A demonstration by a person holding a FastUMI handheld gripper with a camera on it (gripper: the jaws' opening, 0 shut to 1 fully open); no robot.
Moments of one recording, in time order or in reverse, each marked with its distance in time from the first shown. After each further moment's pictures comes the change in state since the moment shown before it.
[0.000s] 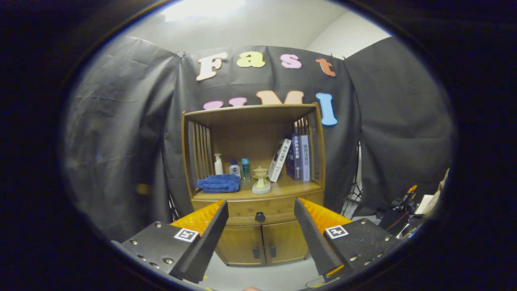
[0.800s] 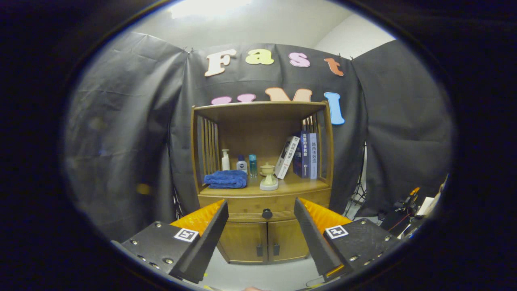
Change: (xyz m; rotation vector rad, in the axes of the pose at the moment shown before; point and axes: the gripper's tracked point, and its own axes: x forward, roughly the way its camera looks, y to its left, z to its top) arm -0.004 0.023 -0.006 -0.030 0.012 0.033
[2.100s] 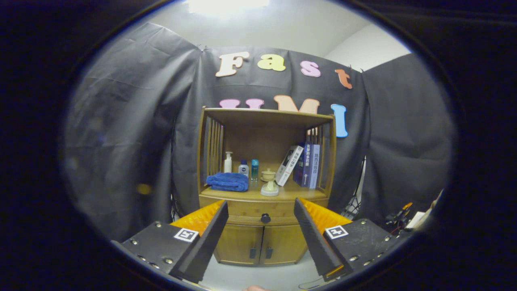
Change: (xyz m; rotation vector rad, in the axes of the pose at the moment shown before) arm -0.011 0.020 0.010 -0.062 -0.022 0.004
